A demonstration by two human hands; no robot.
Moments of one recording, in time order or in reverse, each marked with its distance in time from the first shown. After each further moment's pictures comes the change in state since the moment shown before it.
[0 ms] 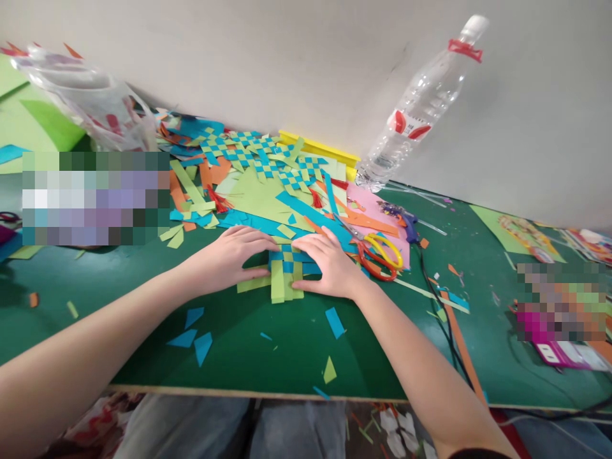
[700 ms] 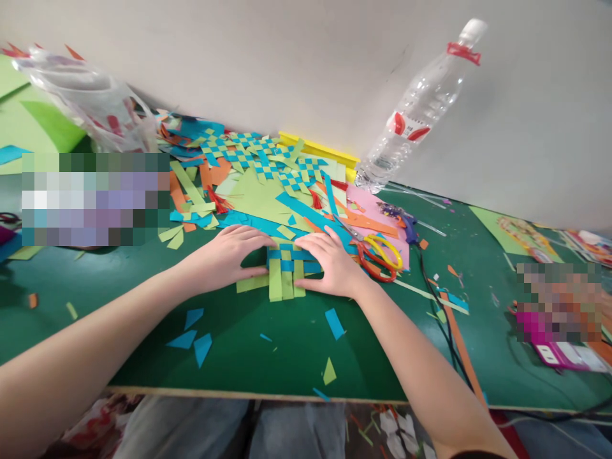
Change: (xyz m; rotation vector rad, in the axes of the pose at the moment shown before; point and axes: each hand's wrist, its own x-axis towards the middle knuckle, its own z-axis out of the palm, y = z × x) left_hand 0.000 -0.006 0.000 0.040 0.014 -0.014; right_hand -0.001 0.005 -0.002 -0.023 0.009 0.020
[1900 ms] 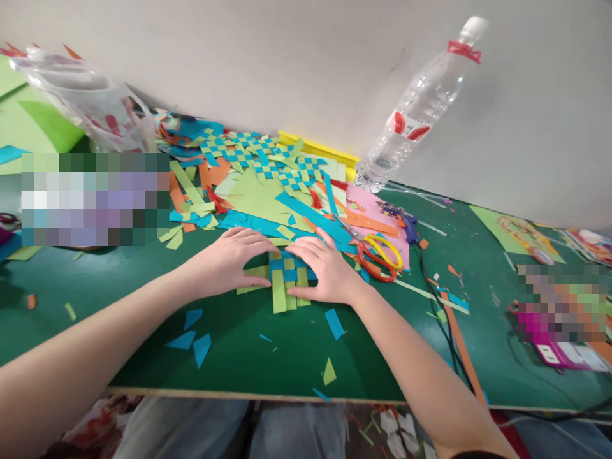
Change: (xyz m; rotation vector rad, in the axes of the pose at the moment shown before) left_hand 0.000 0.007 0.001 0.020 0.001 0.051; right_hand 0.002 -0.013 0.003 -0.022 -0.009 -0.075
